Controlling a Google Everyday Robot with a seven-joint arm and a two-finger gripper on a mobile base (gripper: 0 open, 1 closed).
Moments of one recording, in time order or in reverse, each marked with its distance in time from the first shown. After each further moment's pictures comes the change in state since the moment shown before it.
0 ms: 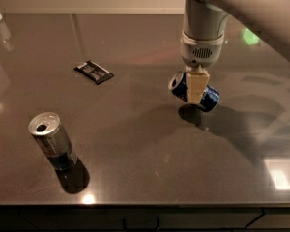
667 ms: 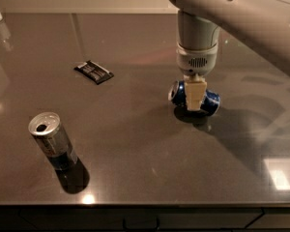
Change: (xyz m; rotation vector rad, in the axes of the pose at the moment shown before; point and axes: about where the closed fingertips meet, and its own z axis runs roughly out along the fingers) arm 0.000 0.006 0.021 -0.028 0.059 -0.032
